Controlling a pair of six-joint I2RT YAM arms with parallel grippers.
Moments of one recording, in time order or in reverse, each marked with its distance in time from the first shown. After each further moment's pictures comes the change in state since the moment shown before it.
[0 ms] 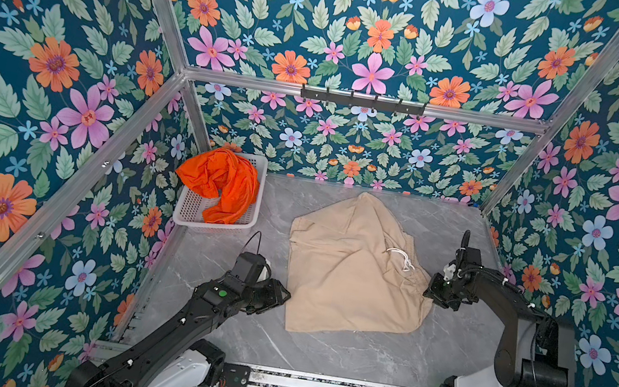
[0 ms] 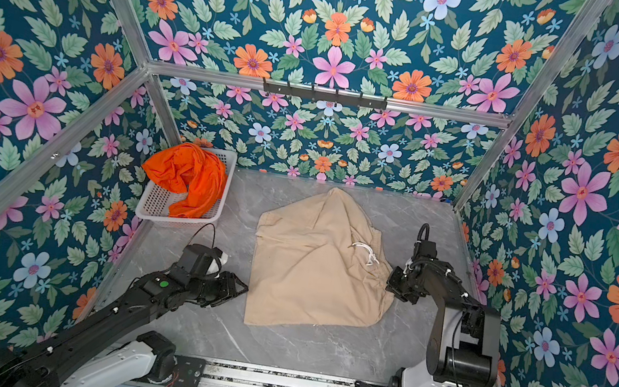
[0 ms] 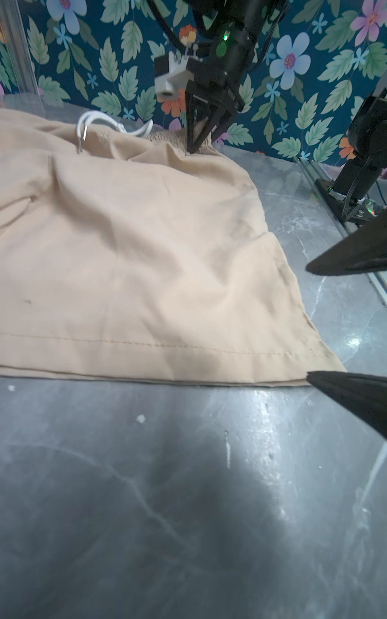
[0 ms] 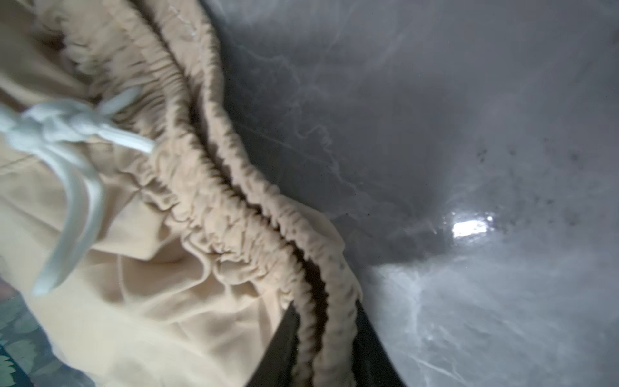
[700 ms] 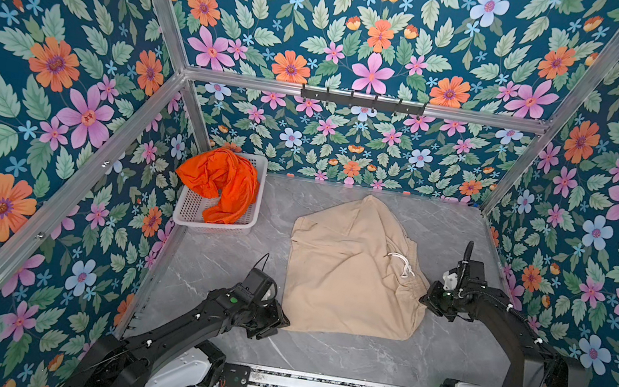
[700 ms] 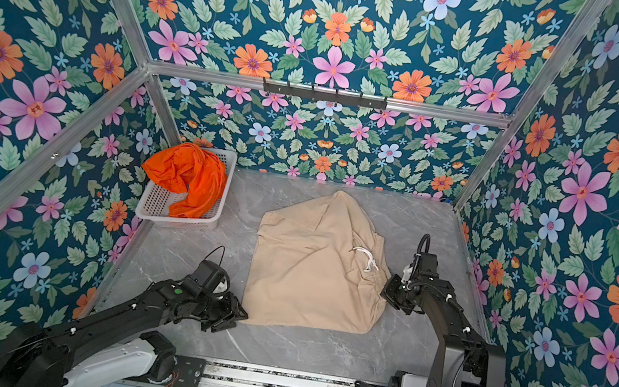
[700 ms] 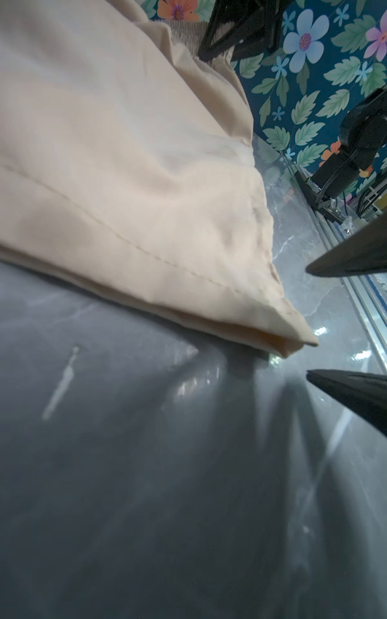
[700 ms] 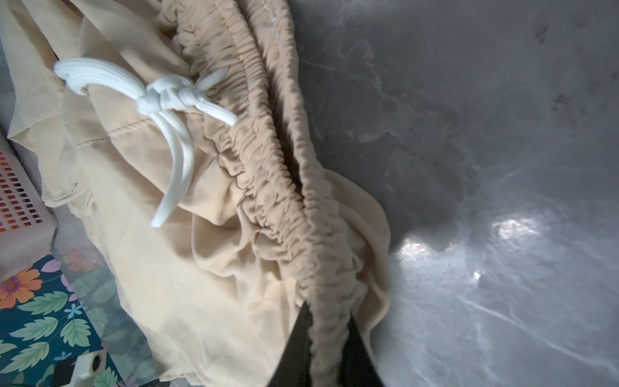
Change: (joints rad) left arm -0.093 0.089 -0.123 0.002 0.073 -0.207; right arm 0.024 -0.200 -0.161 0.059 -0.094 0.103
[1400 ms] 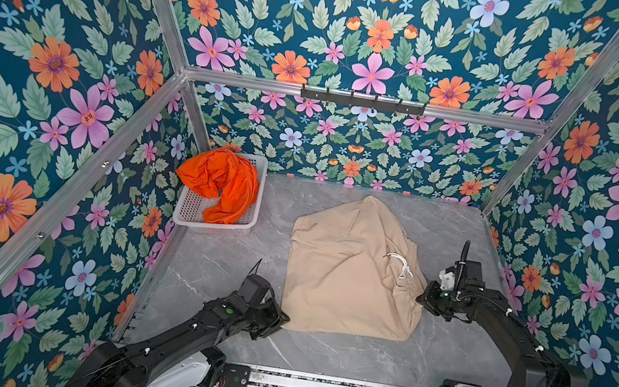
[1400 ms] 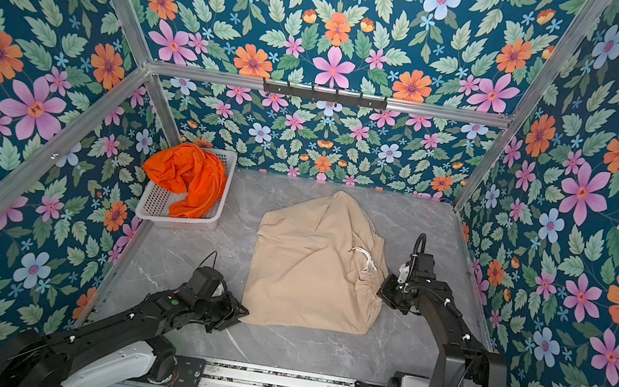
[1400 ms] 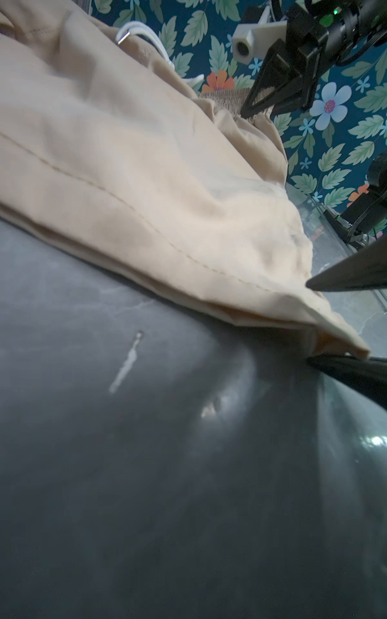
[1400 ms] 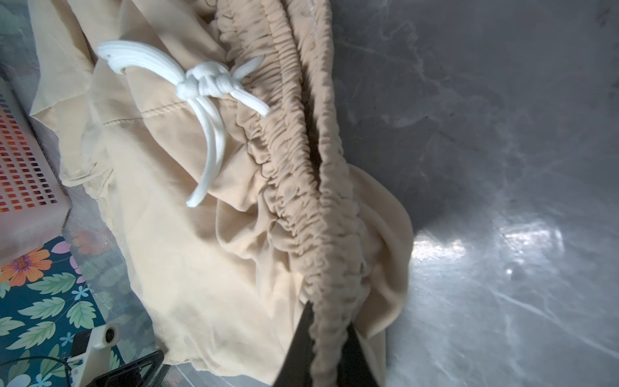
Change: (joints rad) left arm -0.002 -0.039 -0.114 0.238 -0.055 -0.157; right arm 0.038 -0.050 -0.011 0.002 -0.019 0.011
